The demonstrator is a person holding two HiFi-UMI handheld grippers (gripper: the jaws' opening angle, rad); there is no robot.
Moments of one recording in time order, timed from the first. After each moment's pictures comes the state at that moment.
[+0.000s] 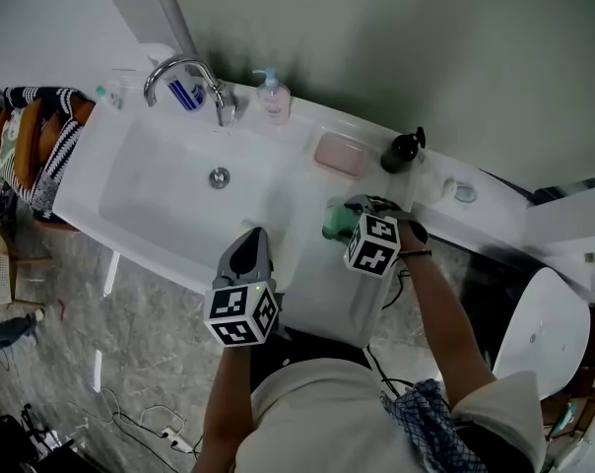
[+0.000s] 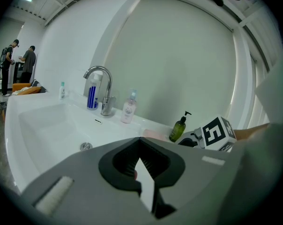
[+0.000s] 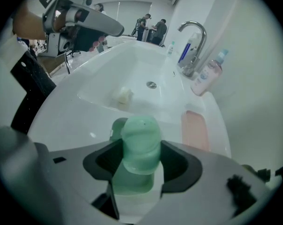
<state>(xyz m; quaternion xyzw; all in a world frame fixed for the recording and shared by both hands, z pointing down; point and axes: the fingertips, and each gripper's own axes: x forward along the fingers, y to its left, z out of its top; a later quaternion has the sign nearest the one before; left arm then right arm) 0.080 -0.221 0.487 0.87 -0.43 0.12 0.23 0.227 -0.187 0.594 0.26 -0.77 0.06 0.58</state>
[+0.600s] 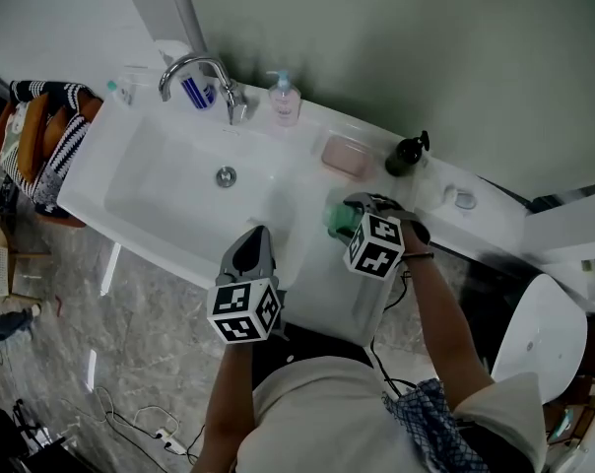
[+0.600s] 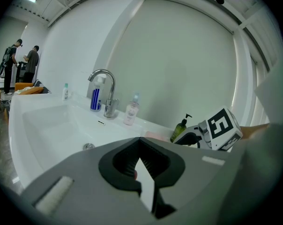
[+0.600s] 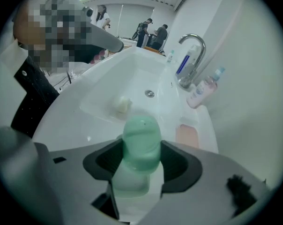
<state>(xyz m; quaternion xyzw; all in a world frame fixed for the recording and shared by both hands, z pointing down) 0.068 -0.217 0.481 0.86 -0.43 0.11 0.23 0.208 -0.191 0.560 0.27 -0.77 0.03 0.57</state>
